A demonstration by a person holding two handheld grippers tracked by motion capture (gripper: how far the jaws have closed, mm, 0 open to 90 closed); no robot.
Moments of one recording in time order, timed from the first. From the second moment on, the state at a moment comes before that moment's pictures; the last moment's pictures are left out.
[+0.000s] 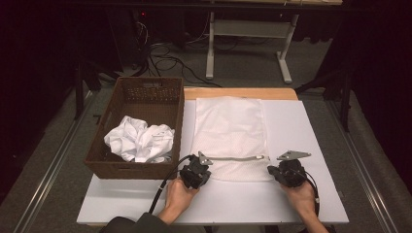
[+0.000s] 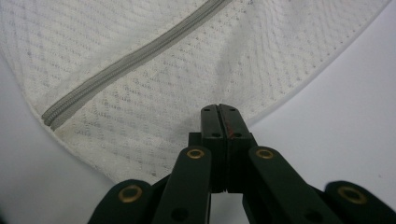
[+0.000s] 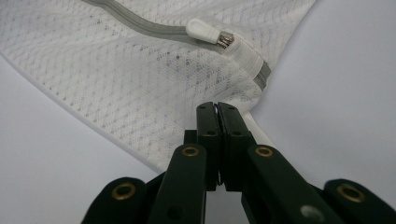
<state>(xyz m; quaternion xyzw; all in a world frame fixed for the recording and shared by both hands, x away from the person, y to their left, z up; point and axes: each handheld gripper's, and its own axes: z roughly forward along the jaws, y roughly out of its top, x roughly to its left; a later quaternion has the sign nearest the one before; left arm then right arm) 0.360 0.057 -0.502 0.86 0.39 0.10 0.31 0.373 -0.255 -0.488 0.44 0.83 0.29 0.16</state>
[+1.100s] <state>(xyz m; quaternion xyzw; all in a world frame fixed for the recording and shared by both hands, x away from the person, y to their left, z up) 0.342 0.059 -0.494 0.86 0.37 0.08 0.34 0.361 -0.268 -0.488 0.45 0.82 0.32 0.14</state>
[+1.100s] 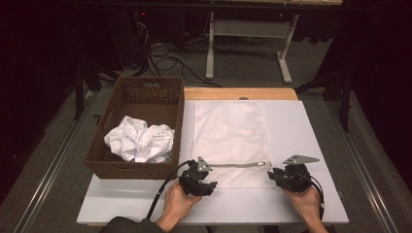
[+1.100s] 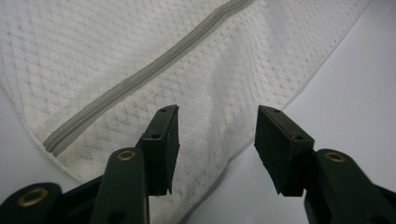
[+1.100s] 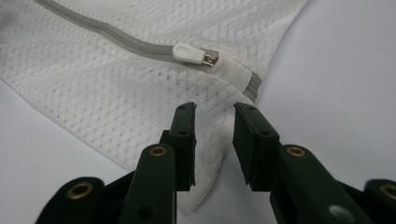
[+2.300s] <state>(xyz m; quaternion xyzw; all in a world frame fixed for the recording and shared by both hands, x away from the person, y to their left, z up) 0.373 0.003 -0.483 0.87 0.33 0.08 0.35 0.394 -0.242 -0.498 0.42 0.84 0.32 0.13</state>
